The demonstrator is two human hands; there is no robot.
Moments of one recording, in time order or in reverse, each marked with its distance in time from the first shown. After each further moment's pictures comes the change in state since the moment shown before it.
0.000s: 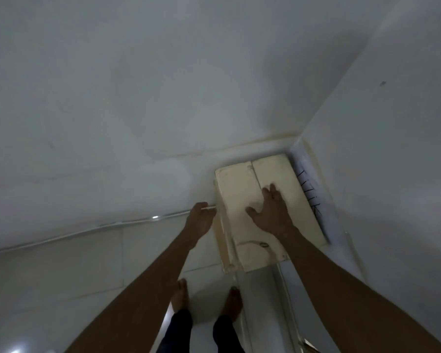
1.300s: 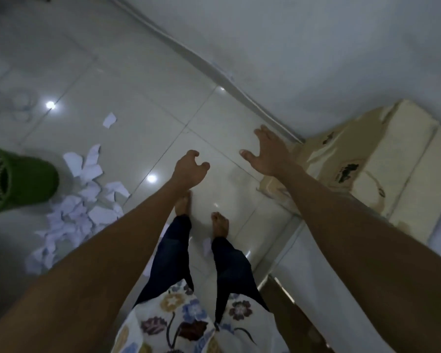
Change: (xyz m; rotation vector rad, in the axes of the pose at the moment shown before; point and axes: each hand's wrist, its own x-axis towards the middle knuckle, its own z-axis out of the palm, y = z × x) left_hand -0.201 -0.347 -0.090 -0.202 0.458 -0.277; right_hand -0.171 -0.146 0.223 -0.531 -0.454 -0.743
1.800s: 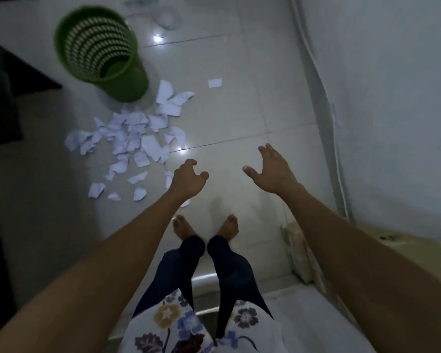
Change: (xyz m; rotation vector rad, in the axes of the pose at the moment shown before) left_hand -0.107 -0.206 -0.022 -0.468 0.406 -0.375; right_hand -0.014 -0.168 0.112 -0.389 -0.277 -0.501
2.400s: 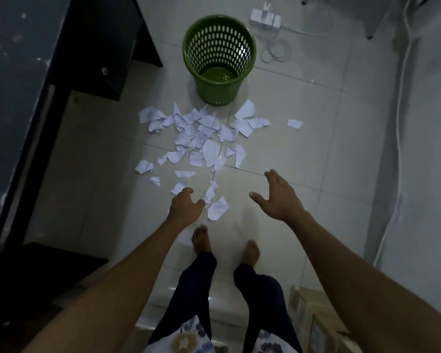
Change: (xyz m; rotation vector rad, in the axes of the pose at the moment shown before) left_hand -0.008 -0.169 -0.088 -0.364 0.216 -0.339; right_hand 0.073 -0.170 0.063 -0.262 -0.162 -0.351
